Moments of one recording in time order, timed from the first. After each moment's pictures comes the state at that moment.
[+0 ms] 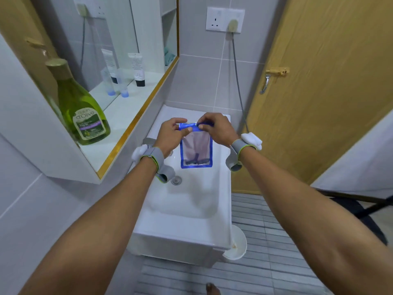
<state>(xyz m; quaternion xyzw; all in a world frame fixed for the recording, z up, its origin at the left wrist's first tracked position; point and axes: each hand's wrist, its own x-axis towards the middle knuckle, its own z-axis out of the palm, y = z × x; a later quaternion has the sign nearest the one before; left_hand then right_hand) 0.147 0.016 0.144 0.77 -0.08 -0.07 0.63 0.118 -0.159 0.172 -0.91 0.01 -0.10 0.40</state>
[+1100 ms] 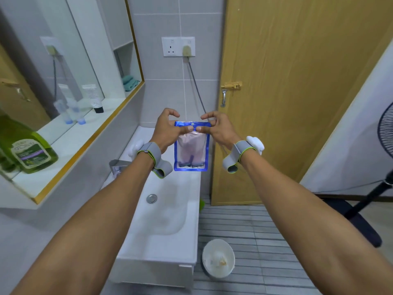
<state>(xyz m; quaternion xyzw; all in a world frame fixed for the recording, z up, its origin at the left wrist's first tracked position) 0.100 -0.134 0.225 0.77 -0.16 -0.04 0.61 0.052 -0.317 0.219 -0.79 0.05 -0.12 0.60</state>
